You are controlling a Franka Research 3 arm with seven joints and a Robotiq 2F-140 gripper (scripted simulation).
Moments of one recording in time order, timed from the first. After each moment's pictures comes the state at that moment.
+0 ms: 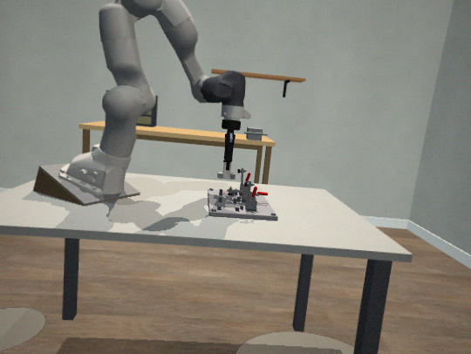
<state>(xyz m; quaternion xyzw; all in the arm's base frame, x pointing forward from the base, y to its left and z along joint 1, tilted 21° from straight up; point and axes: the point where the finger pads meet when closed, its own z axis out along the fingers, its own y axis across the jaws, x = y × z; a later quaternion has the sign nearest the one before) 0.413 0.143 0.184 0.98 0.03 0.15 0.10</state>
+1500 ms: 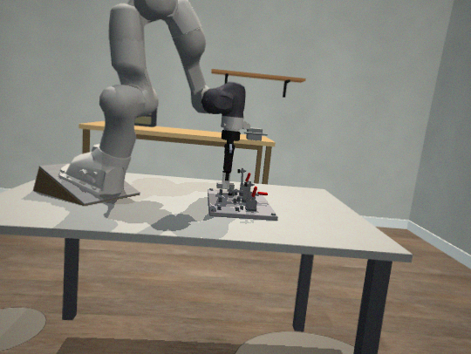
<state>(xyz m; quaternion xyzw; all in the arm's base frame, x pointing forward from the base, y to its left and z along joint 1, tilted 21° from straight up) 0.426 0.133 0.145 0.98 0.03 0.14 0.10</state>
